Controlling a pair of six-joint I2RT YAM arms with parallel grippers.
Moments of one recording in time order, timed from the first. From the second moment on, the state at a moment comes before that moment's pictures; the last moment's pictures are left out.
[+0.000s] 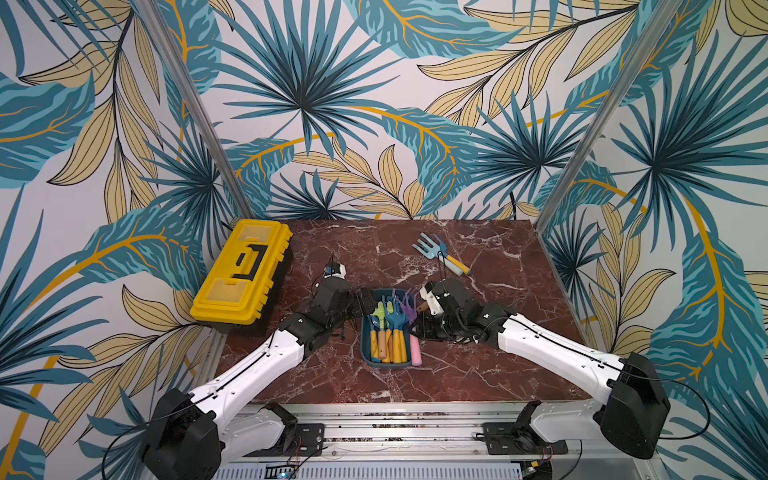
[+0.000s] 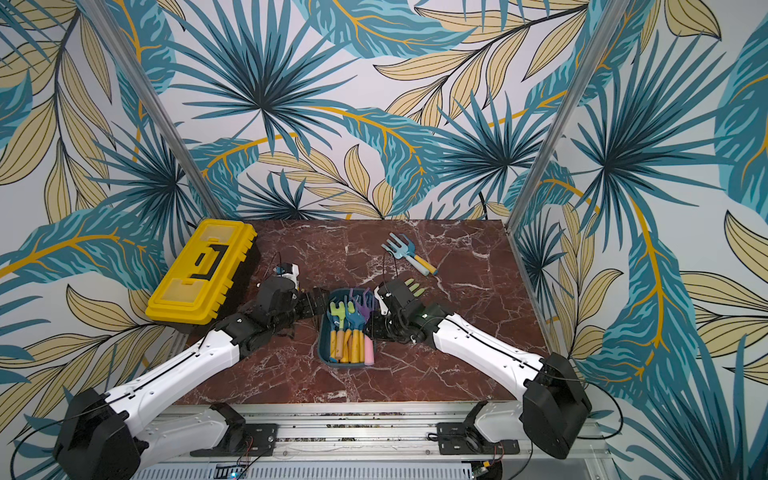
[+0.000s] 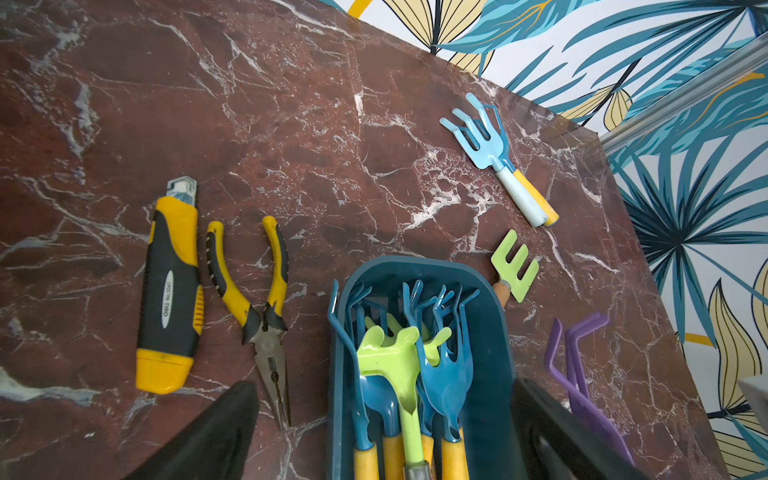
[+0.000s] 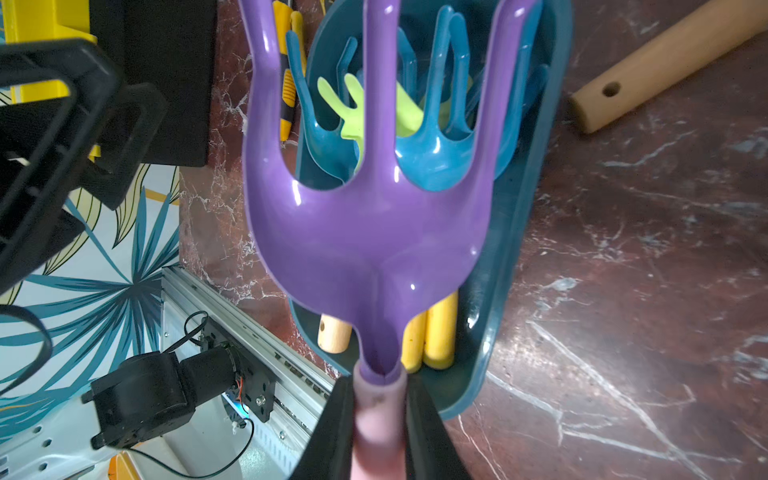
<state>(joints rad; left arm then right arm) -0.55 1.15 0.77 -0.24 -0.12 -0.68 0.74 1.37 0.97 -0.50 -0.24 0.77</state>
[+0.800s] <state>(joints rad) -0.54 1.11 0.70 -0.18 -0.13 -0.69 0.82 1.60 1.03 -0.44 -0.12 0.86</state>
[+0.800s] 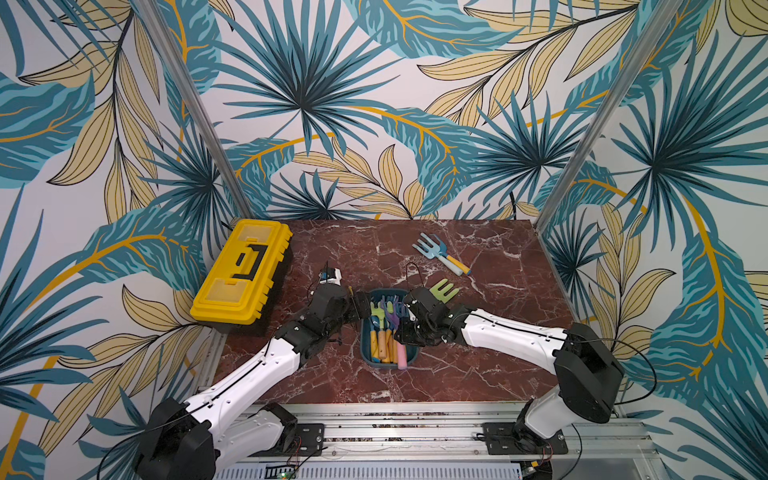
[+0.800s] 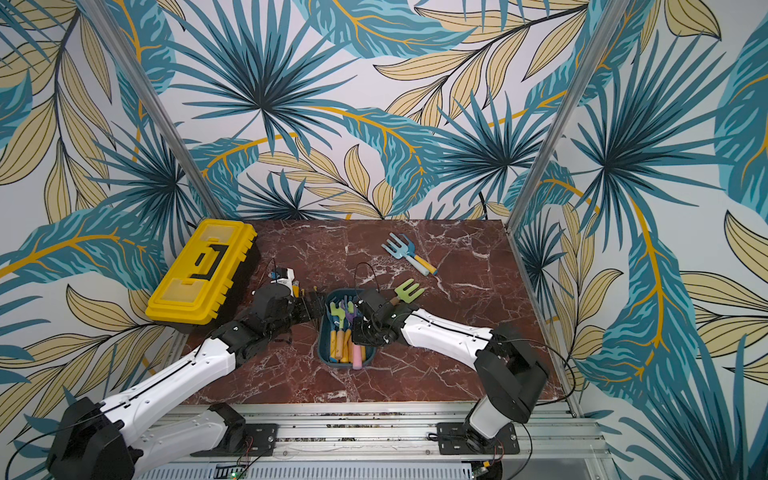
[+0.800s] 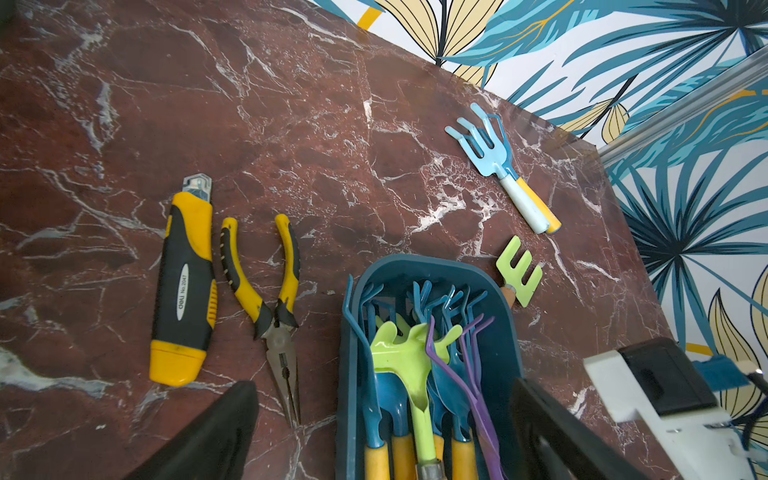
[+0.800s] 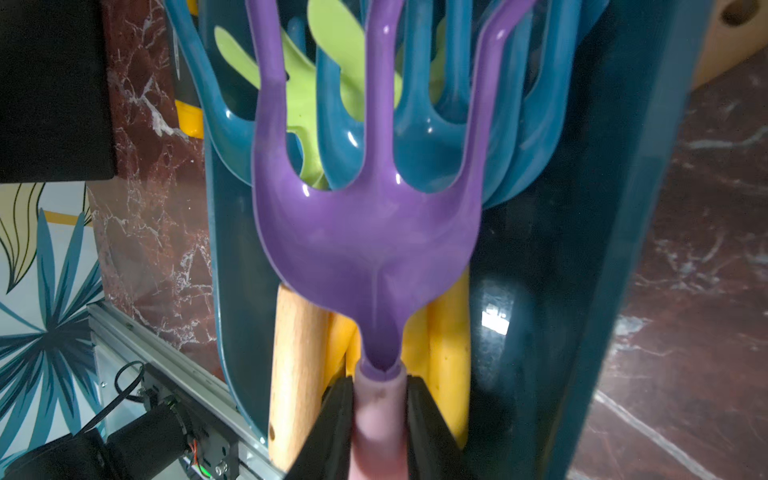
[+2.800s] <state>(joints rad) -0.71 1.87 1.61 -0.58 0.07 -0.46 0.45 0.84 0.74 -0.59 0.26 0.68</state>
